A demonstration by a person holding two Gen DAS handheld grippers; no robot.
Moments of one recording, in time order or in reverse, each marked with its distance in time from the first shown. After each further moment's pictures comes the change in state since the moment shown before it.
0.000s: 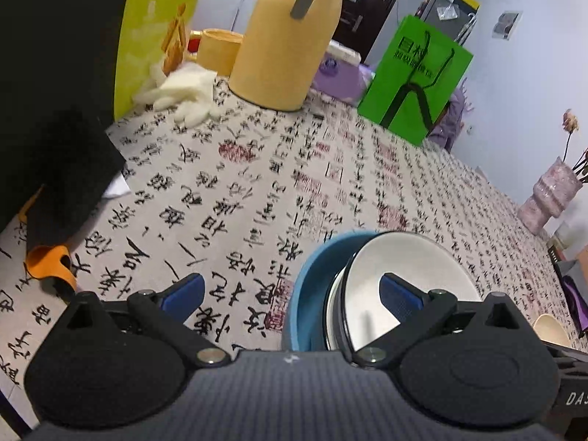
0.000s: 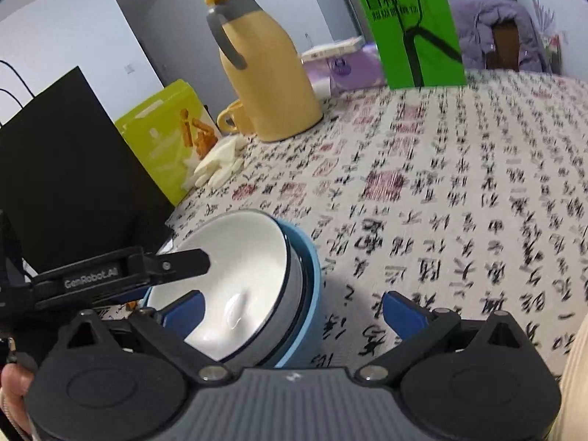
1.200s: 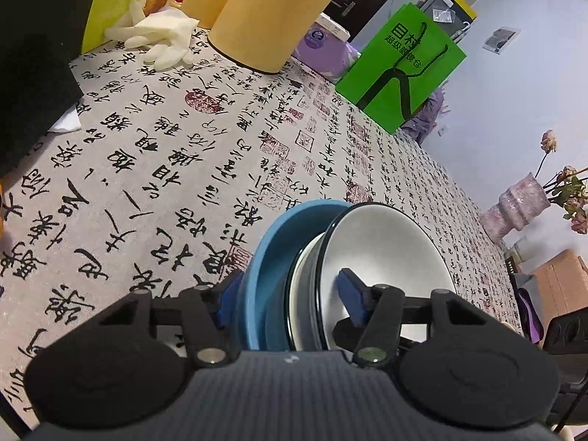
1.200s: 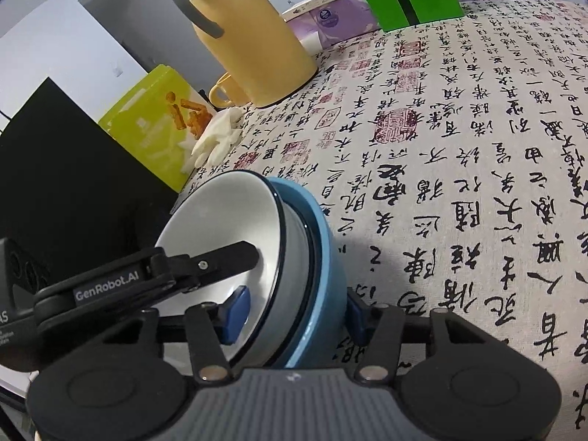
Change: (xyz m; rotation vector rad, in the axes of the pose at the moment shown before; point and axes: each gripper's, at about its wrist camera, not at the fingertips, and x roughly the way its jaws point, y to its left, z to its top) left arm 0.024 0.004 -0.008 -0.134 0.085 -0.166; right arm 0.042 -0.012 -0.004 0.156 0.091 0.086
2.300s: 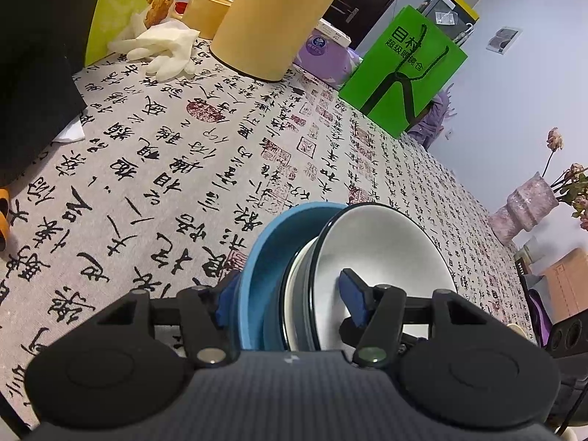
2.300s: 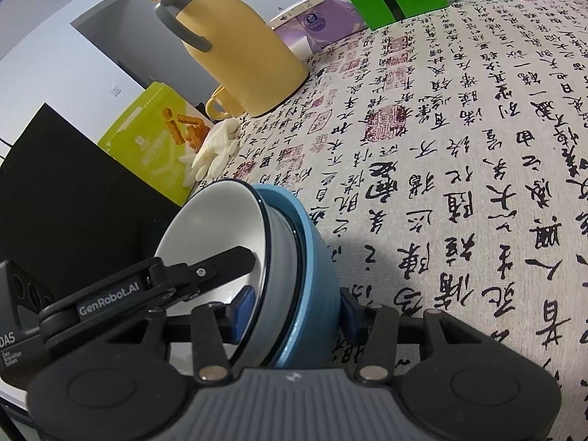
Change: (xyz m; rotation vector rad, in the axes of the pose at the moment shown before) left arm -0.001 -0.009 -0.002 0.023 -0.031 0.041; right arm -0.008 -0.010 -0.004 0.068 -0.020 0.035
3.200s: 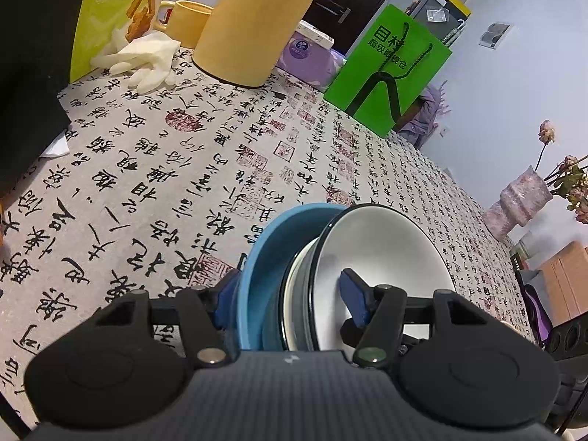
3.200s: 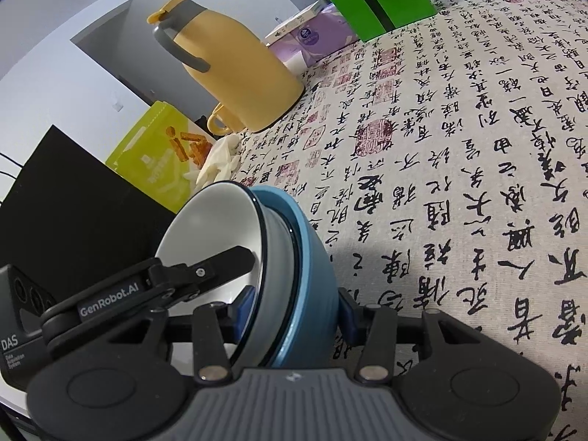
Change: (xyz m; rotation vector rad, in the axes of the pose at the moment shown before) left arm -0.008 -0.026 -0.001 0.034 -0.011 0.000; right arm -0.022 -0.006 0.000 0.033 -0.040 0.026
